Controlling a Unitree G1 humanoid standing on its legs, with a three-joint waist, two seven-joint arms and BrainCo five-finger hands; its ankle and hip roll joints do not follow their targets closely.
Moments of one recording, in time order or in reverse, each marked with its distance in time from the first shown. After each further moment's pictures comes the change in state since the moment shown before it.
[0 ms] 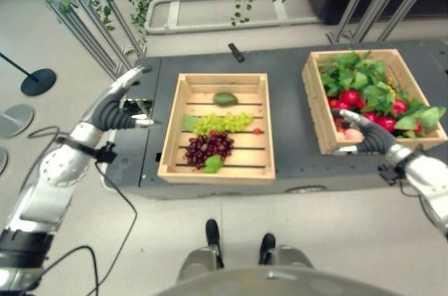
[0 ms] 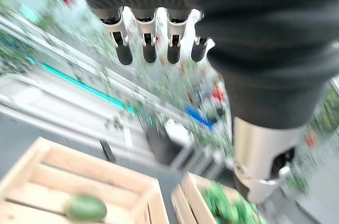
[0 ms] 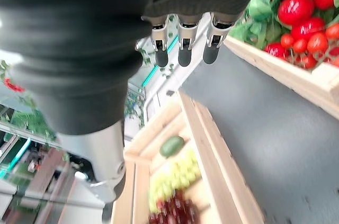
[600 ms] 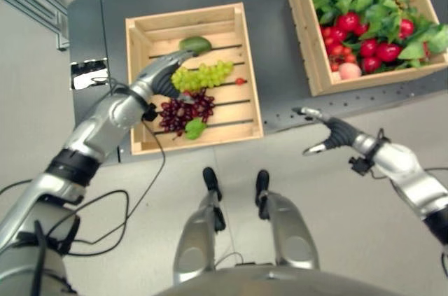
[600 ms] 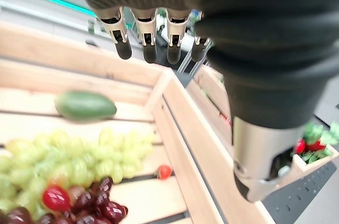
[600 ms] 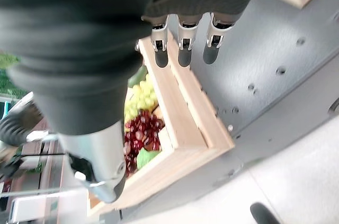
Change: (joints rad) left arm -0.564 -0.100 -0.426 0.425 0.256 0.060 0.074; right arm -0.150 0.001 0.175 -0.127 -0.052 0.000 0.011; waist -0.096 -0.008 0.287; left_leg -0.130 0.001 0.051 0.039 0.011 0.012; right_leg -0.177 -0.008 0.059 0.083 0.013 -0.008
